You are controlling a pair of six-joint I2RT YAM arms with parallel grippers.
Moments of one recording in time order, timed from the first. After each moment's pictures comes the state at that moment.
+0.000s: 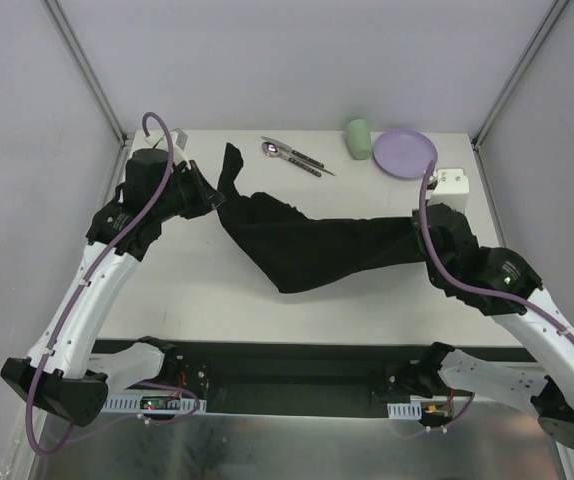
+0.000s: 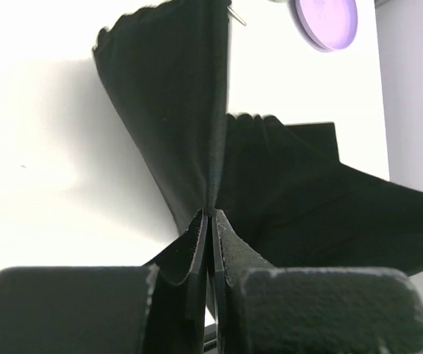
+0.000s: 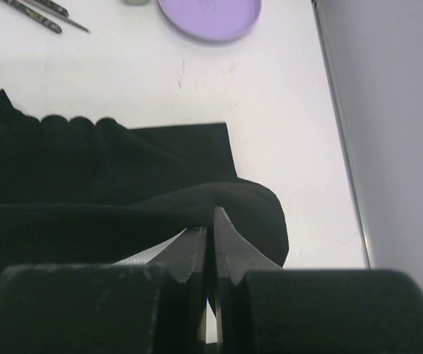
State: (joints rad) left arm -0.33 1.11 1.27 -0.68 0.16 -0.58; right arm 0.83 0.90 1.25 -1.03 0.87 0.34
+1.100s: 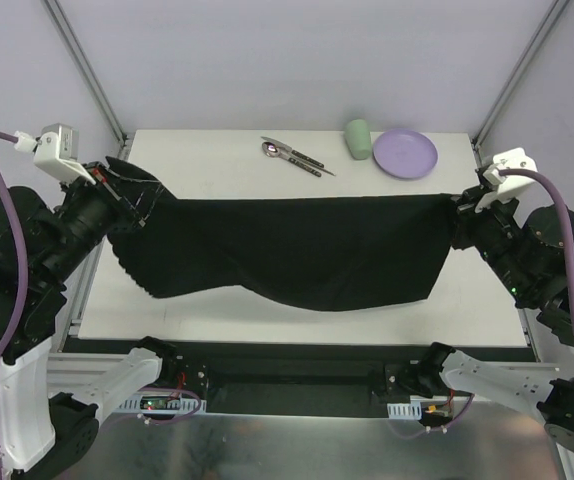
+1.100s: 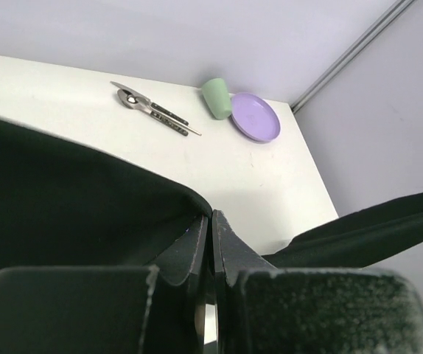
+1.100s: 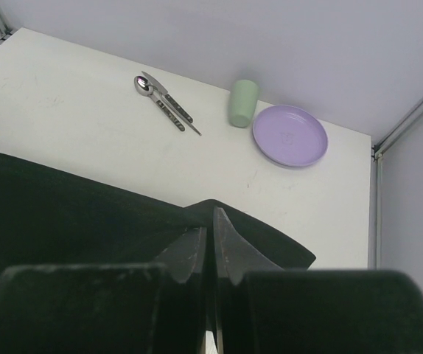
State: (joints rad) left arm -0.33 0.89 1.78 -1.00 0.05 -0.48; right arm 0.86 0.84 1.65 -0.98 0.56 -0.04
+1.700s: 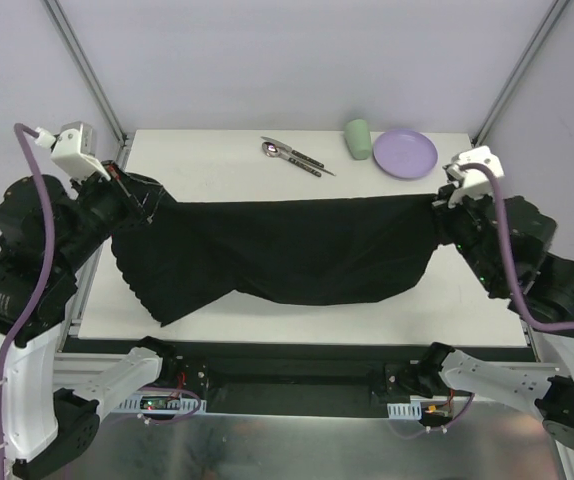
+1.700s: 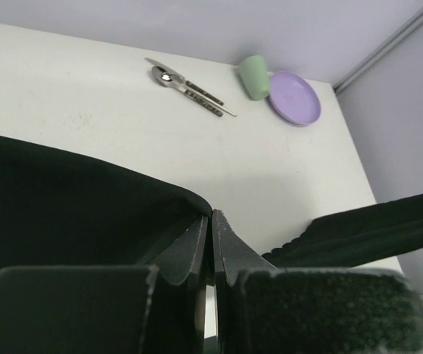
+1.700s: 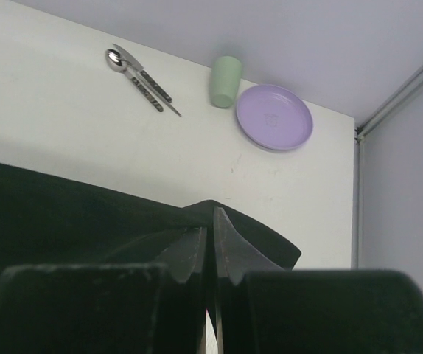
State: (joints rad) left arm -0.33 0.91 1.77 -1.07 0.01 -0.43; right arm 0.86 0.86 1.57 -0.95 0.58 -0.05
